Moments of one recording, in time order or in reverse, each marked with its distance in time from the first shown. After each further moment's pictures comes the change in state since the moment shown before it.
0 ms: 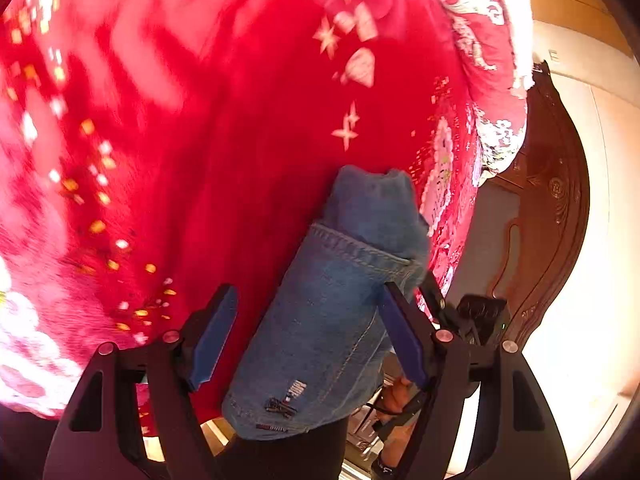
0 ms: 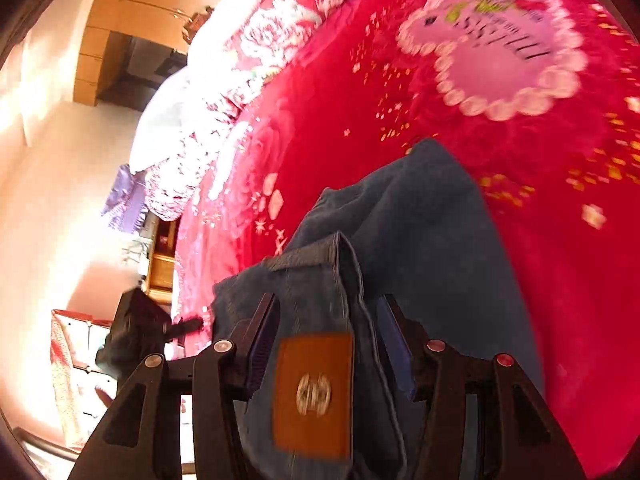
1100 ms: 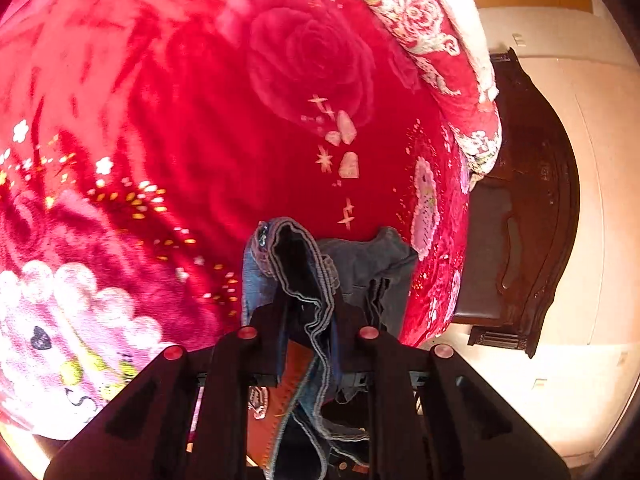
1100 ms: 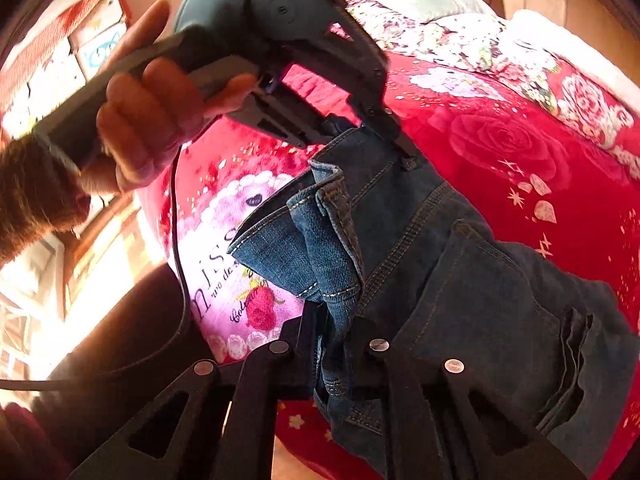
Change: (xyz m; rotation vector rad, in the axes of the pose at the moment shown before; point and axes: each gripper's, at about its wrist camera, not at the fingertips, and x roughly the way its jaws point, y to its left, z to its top) left arm -0.119 -0.010 0.037 0.231 -0.113 0.045; right arm 0.081 0.222 -0.187 -0.944 0.119 -0.113
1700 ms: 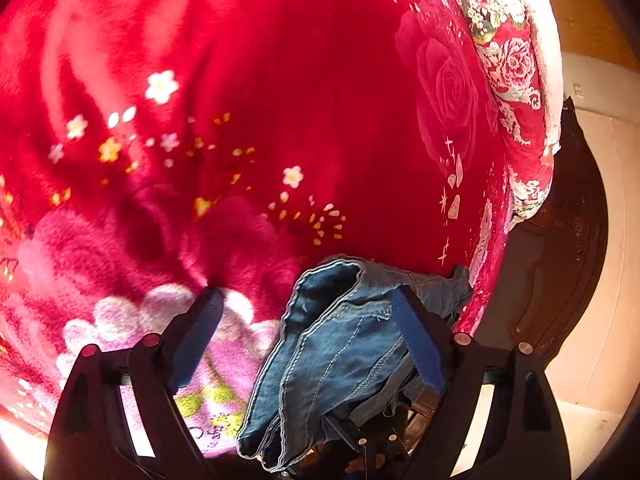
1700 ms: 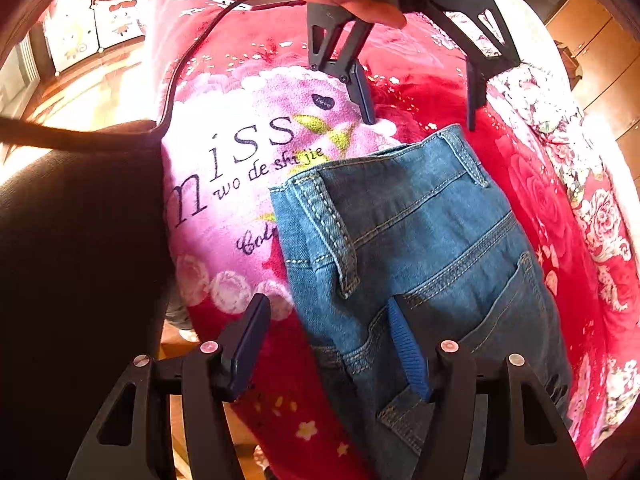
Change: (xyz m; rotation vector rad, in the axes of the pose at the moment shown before) left arm -0.012 0.117 0.021 -0.211 0.018 0.124; right arm 0.104 0.098 -0.042 -0.557 0.213 -0.300
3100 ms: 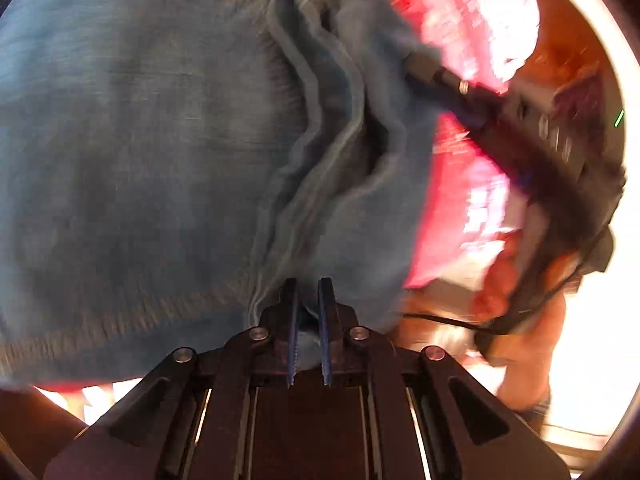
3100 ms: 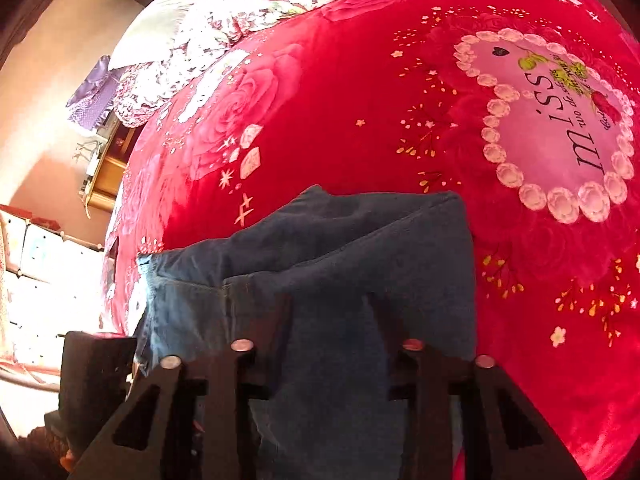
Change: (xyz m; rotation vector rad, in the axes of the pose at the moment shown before) left arm 0.198 -0.170 -0.182 0.270 0.263 0.091; right arm -0.005 -0.357 -0.247 1.174 0.033 0.326
